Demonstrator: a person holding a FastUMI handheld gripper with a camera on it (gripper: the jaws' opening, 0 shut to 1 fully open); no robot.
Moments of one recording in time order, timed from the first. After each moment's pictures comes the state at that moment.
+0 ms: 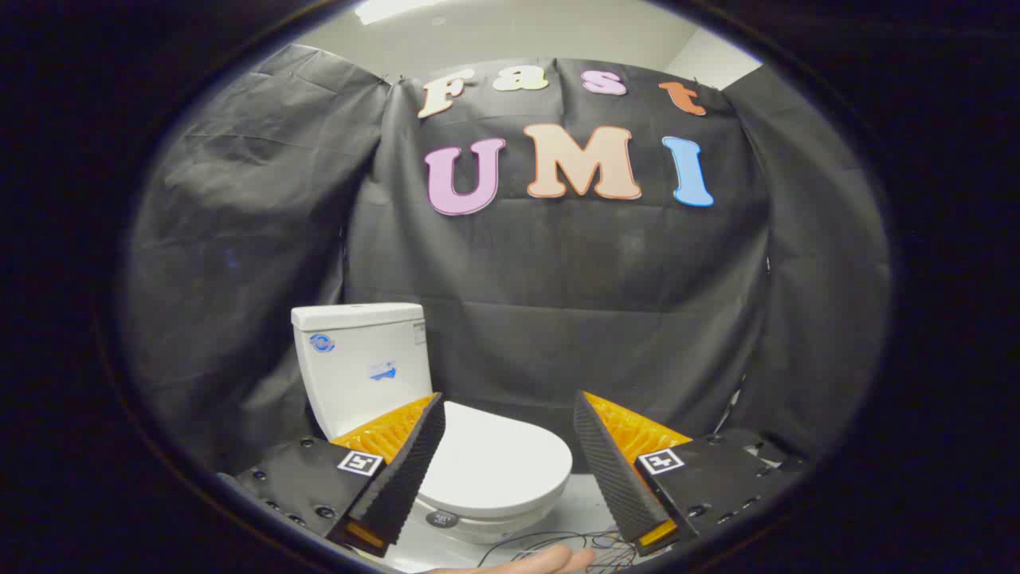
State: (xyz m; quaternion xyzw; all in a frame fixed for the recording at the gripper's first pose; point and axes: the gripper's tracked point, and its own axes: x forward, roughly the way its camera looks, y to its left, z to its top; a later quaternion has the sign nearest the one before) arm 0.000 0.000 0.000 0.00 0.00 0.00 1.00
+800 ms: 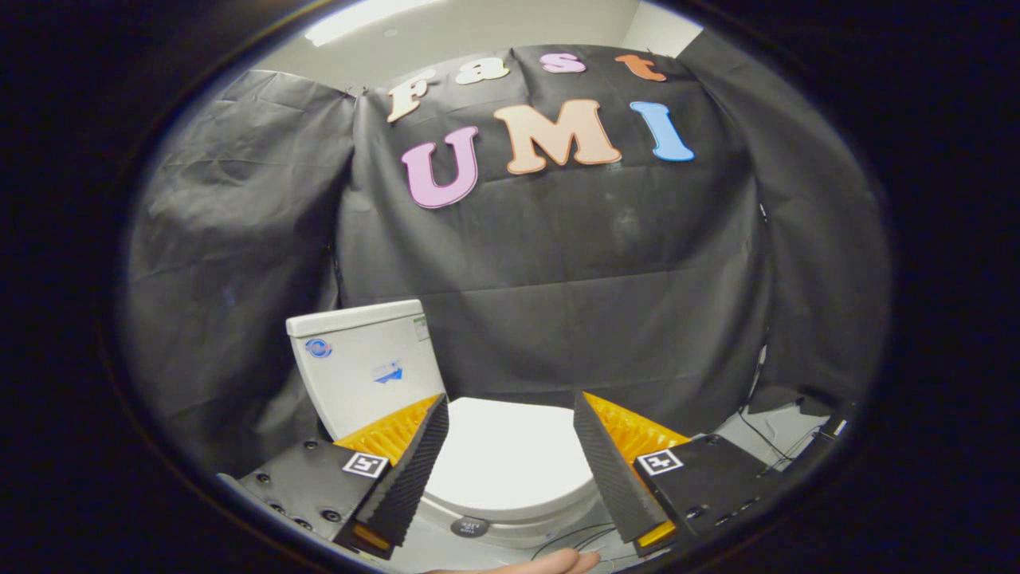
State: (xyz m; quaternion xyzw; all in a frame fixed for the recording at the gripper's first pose) arm 0.025 -0.001 -0.083 0.07 0.04 -0.01 1.00
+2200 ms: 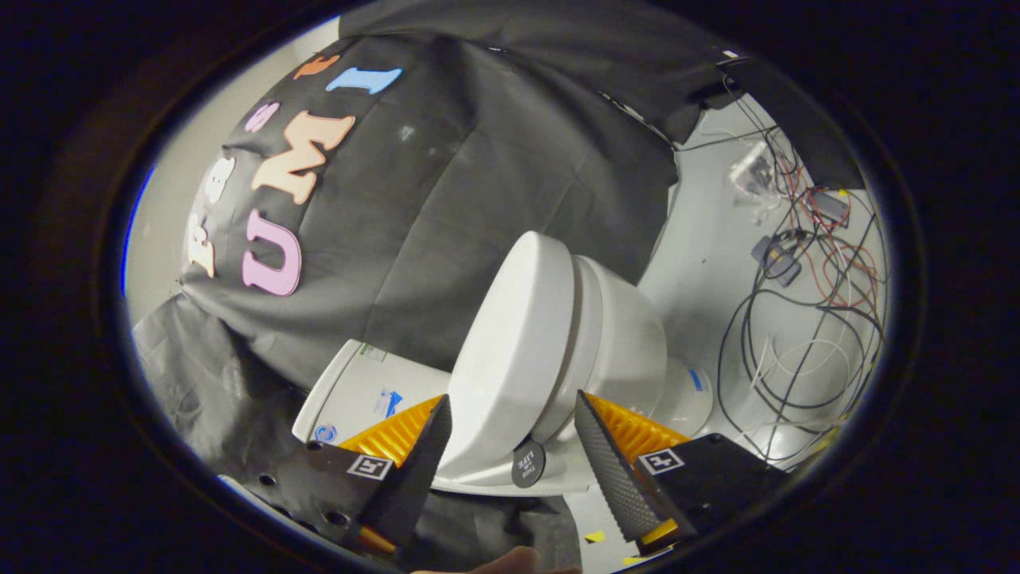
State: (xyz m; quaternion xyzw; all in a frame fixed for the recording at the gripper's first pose) arm 0.006 0.043 -0.290 0.55 0.12 -0.10 0.82
